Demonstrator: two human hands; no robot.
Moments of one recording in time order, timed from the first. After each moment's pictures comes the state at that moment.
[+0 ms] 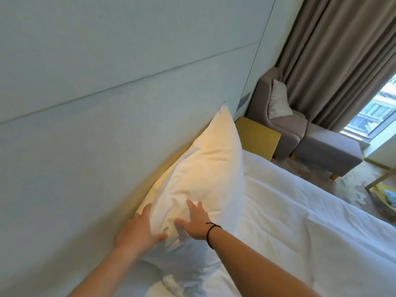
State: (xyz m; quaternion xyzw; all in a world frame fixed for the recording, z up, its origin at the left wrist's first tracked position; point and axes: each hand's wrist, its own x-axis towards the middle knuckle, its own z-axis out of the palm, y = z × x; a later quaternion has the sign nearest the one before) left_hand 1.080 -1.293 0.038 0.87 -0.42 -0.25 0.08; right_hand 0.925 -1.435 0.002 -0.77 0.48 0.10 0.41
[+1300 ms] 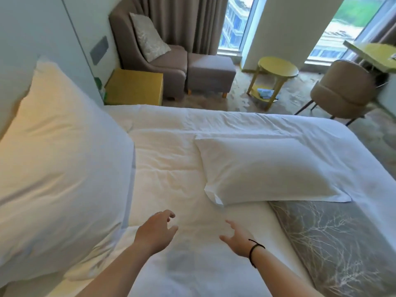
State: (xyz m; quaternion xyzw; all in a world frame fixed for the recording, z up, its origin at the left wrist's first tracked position) left_hand 0.711 -1.341 -0.025 0.63 -0.69 -0.37 0.01; right_hand 0.432 -1.293 -0.062 -0.47 0.77 0.00 0.44
